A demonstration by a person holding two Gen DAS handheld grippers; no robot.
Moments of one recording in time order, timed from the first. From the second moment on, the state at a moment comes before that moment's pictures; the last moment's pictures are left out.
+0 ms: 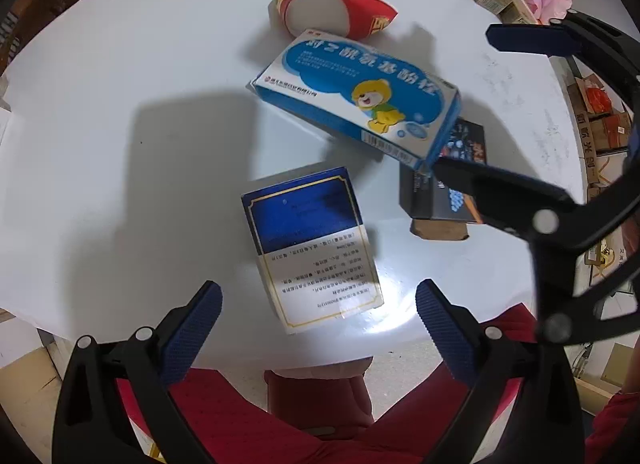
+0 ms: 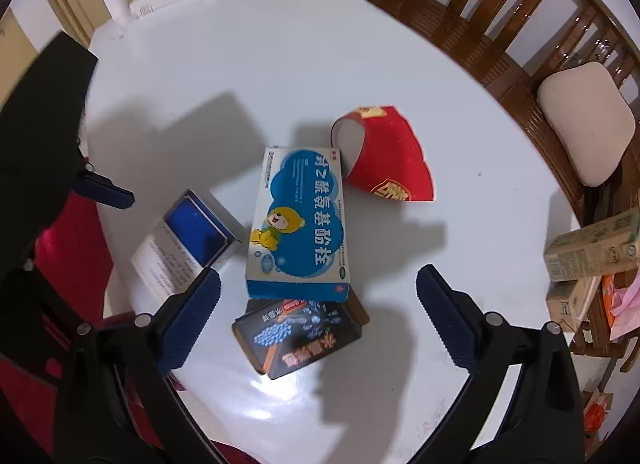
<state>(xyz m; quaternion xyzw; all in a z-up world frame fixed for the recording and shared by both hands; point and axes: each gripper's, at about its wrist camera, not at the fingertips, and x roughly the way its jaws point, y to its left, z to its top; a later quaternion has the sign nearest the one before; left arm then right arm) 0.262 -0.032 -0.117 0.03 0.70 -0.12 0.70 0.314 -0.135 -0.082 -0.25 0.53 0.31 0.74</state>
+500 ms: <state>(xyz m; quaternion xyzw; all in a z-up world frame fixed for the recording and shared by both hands) 0.264 -0.029 -0.144 0.02 0.72 -0.11 0.69 0.327 -0.112 -0.128 -0.28 0.54 0.31 0.73</state>
